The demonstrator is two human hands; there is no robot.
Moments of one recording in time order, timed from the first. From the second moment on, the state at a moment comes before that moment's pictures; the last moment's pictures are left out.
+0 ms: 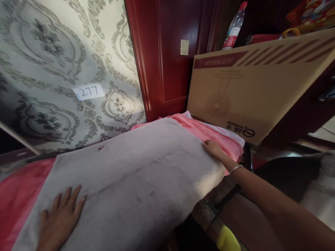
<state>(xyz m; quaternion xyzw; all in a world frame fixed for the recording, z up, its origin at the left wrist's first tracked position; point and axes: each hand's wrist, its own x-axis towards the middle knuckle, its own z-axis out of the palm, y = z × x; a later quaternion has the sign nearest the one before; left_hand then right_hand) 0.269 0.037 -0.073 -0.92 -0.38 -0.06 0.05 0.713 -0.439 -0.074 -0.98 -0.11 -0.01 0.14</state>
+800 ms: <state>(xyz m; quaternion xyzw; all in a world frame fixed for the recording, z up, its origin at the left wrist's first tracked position) 0.277 0.006 -0.056 -0.90 -0.43 -0.03 0.09 0.746 -0.381 -0.073 -0.98 -0.06 0.01 0.19</state>
